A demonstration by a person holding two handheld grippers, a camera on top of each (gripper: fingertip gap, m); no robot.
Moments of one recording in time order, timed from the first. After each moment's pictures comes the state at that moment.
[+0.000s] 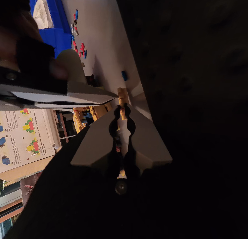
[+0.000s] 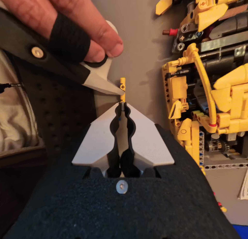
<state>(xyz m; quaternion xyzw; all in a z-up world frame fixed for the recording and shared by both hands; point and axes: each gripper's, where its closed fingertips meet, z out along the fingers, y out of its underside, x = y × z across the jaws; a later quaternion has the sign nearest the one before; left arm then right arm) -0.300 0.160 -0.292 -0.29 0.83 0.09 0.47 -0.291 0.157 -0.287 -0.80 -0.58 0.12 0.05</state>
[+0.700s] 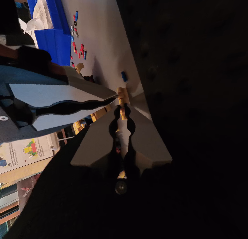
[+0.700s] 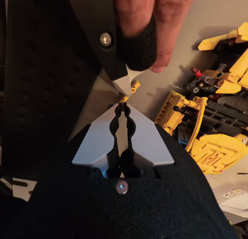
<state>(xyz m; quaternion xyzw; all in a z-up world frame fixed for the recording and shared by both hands) -0.300 0.160 -0.293 -0.29 0.83 0.08 0.47 -0.290 0.158 -0.289 -0.60 -0.80 0.04 0.01</state>
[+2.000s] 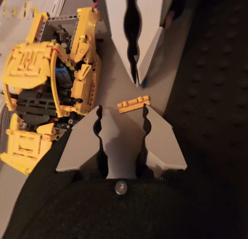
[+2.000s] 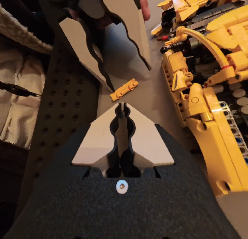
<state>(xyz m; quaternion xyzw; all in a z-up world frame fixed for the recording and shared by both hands) -0.302 0.168 -0.294 -0.65 0.66 -0.20 0.33 -0.279 0.152 -0.292 -0.75 -0.52 0.34 0.23</state>
